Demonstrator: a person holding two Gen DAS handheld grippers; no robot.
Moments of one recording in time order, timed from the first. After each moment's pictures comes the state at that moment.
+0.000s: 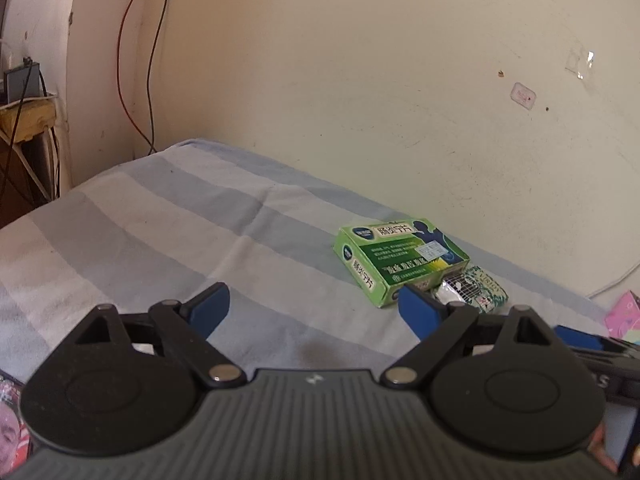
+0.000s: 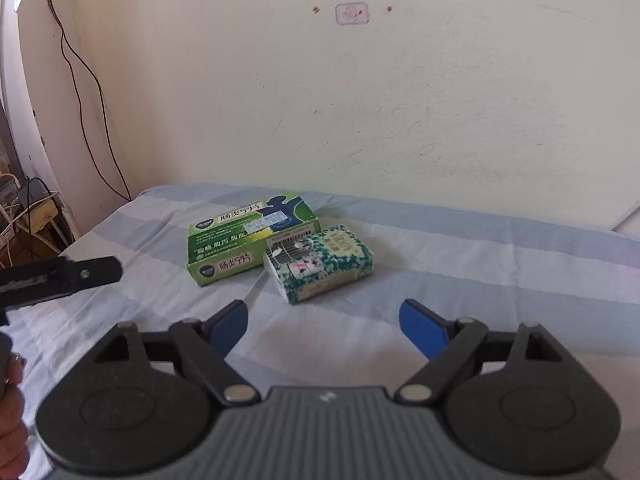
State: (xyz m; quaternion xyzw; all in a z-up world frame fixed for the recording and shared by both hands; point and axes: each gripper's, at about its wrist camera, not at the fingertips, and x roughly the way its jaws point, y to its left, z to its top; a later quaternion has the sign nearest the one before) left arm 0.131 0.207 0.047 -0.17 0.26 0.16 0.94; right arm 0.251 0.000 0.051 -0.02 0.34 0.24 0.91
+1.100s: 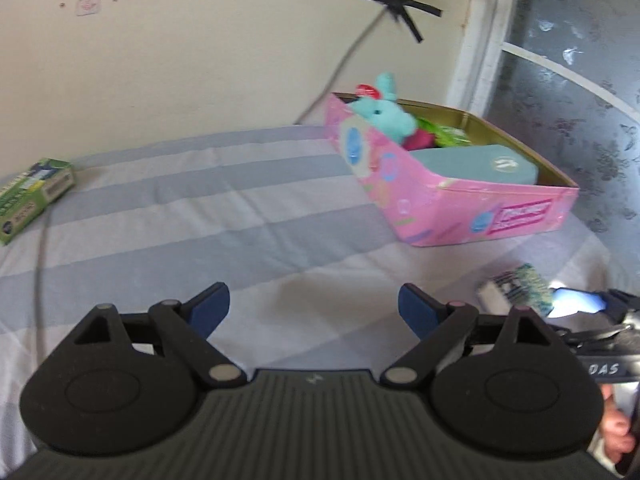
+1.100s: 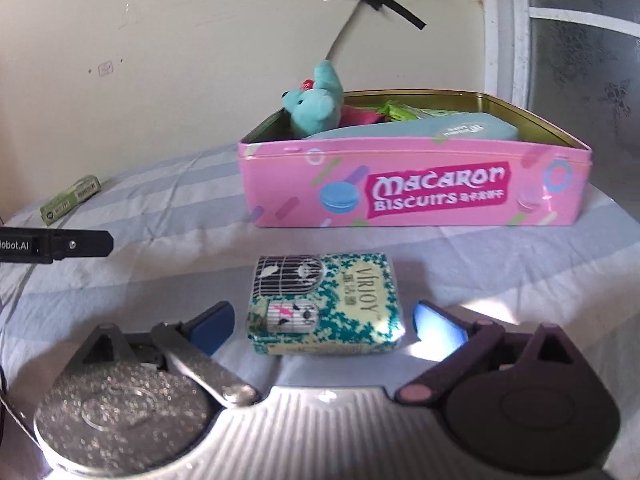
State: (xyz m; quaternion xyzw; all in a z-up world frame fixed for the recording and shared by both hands) left arm 0.094 -0.029 0.030 -0.01 0.32 -0.23 0.92; right arm 0.017 -0.254 0.036 0.07 0.32 -0.03 0.94
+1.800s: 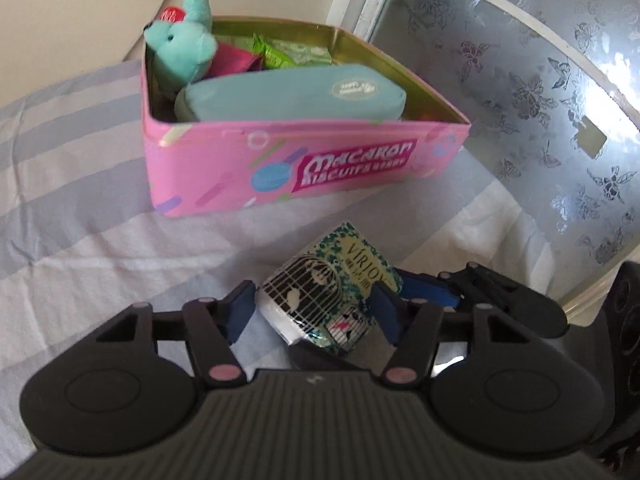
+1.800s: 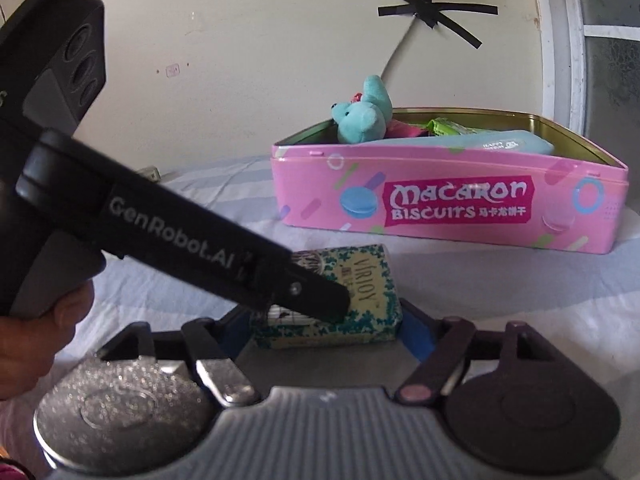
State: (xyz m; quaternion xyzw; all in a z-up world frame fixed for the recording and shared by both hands) left arm 0.091 -0.175 0.029 0.01 0.41 -0.34 0.84; right arm 0.009 -0.286 0.027 0.05 0.28 0.09 0.95
